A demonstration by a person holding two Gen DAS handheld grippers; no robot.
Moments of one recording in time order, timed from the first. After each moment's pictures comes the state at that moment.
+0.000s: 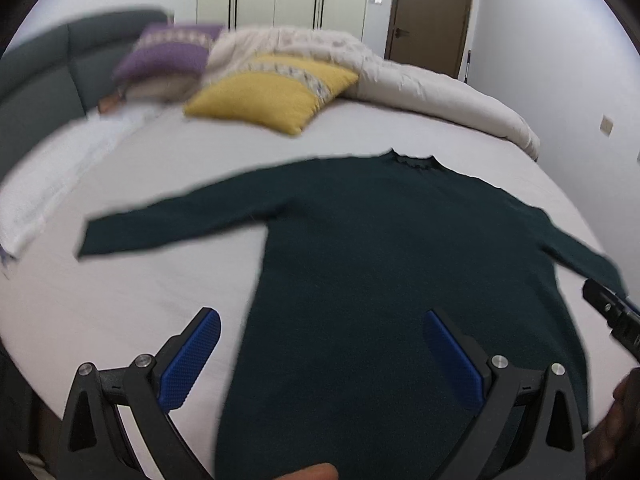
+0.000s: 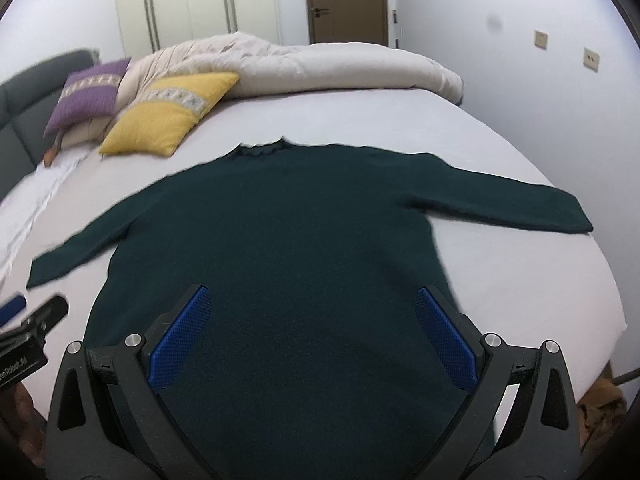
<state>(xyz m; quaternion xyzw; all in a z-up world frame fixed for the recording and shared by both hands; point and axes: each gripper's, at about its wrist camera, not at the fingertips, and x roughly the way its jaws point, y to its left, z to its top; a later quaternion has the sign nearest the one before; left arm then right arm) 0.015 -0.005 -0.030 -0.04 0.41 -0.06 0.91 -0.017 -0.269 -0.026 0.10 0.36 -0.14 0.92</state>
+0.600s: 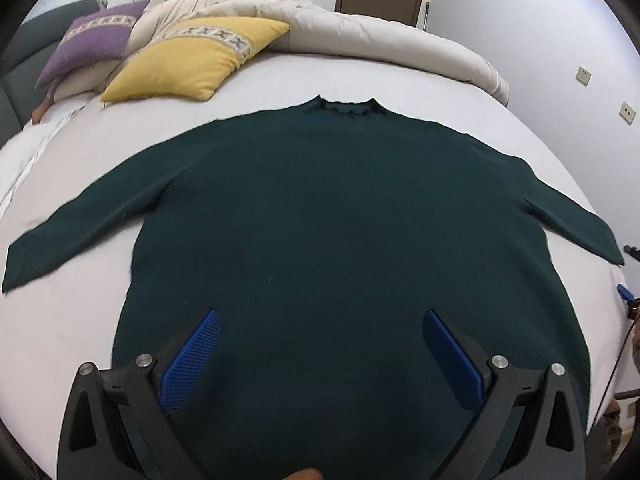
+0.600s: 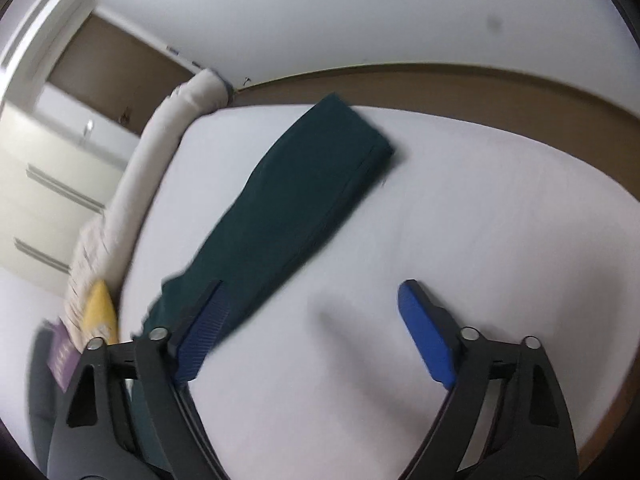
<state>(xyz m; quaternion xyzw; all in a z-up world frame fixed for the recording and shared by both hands) 0.076 -0.107 -0.072 0.02 0.46 -0.13 0.88 -0.084 -0.695 -0.122 0.51 0.25 -0.27 0.78</state>
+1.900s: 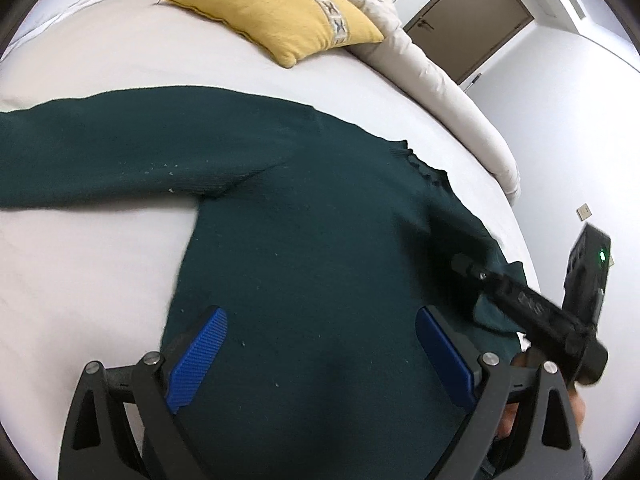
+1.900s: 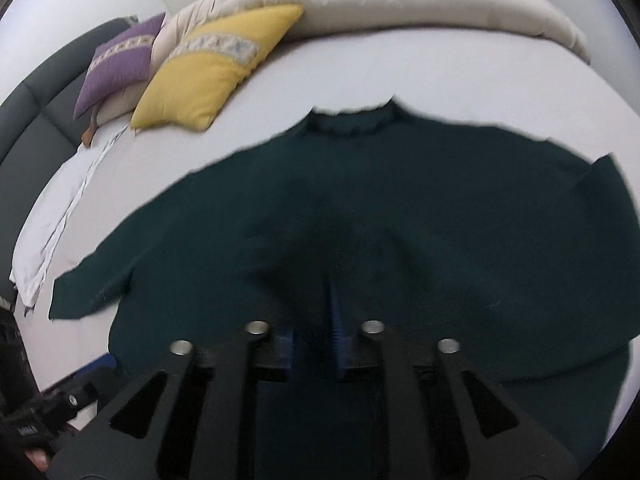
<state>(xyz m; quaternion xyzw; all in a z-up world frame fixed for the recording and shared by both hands) 0.162 0.016 -0.107 -0.23 0.48 -0.14 0.84 0.241 -0.285 -0.133 0.14 0.45 0.04 0.88</state>
